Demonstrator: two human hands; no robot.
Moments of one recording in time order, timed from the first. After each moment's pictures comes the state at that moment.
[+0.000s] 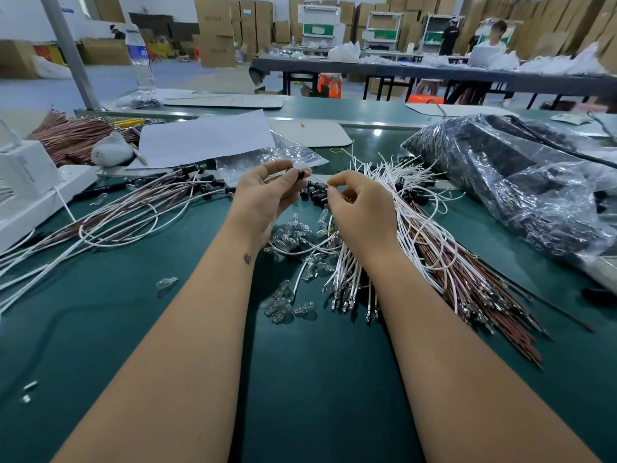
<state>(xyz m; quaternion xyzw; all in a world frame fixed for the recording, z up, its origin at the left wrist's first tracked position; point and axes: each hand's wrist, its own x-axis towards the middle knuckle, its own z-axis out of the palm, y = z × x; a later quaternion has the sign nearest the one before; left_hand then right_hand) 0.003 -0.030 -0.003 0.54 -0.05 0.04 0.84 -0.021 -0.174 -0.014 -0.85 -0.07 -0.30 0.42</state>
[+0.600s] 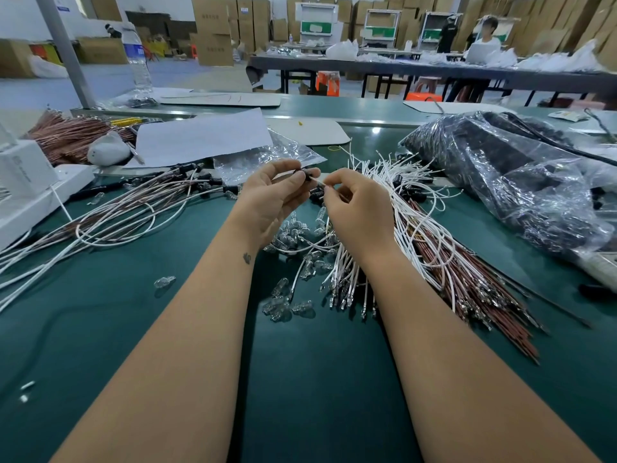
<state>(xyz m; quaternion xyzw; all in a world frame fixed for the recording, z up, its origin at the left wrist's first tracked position) 0.003 -0.032 -0.006 0.51 -0.10 -0.02 0.85 -0.023 -0.174 -0.015 -0.85 -0.09 -0.31 0.41</state>
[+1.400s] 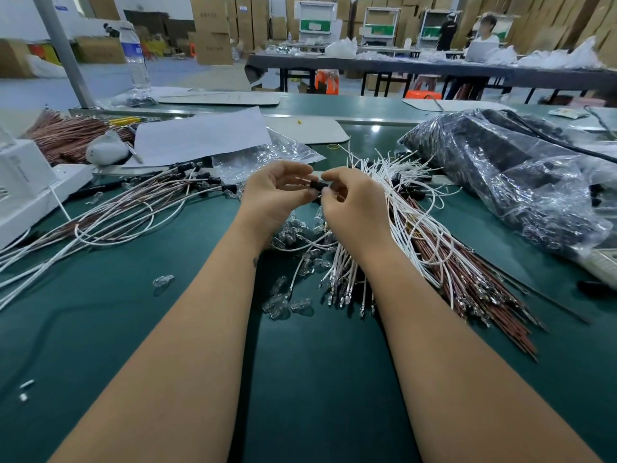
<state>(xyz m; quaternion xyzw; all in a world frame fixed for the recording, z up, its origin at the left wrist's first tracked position) -0.003 -0.038 -0.009 0.69 -0.13 0.09 0.71 -0.023 -0.170 -0.011 -0.86 -0.10 -0.30 0.41</state>
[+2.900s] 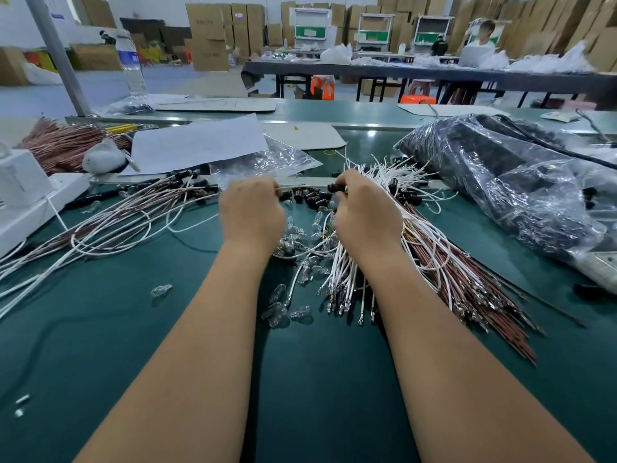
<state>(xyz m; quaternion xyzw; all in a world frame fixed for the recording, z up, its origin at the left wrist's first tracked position) 0.002 -0.029 -0.015 0.93 -0.04 0.32 0.20 -0.022 -0.180 -0.009 -0.92 -0.03 -0.31 0.23</state>
